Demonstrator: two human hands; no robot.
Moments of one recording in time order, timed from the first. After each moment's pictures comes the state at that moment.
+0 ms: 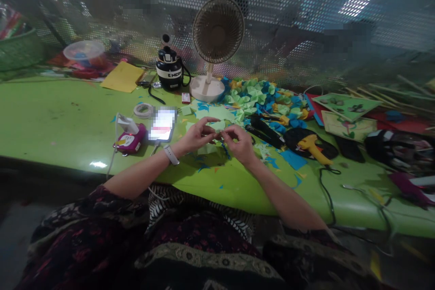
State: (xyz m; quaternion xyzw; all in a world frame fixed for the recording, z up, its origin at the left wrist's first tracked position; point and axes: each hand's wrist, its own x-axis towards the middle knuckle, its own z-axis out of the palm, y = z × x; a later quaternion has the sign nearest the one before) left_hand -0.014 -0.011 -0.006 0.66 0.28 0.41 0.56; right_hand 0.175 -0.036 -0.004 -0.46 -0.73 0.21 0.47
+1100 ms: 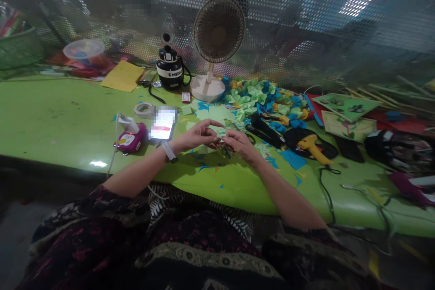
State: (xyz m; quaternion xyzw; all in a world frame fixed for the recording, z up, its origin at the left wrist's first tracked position) left_hand -0.022 -0.009 0.006 0.57 0.22 0.32 0.73; right_hand 0.181 -0.040 0.017 -0.44 -0.68 0.47 0.34
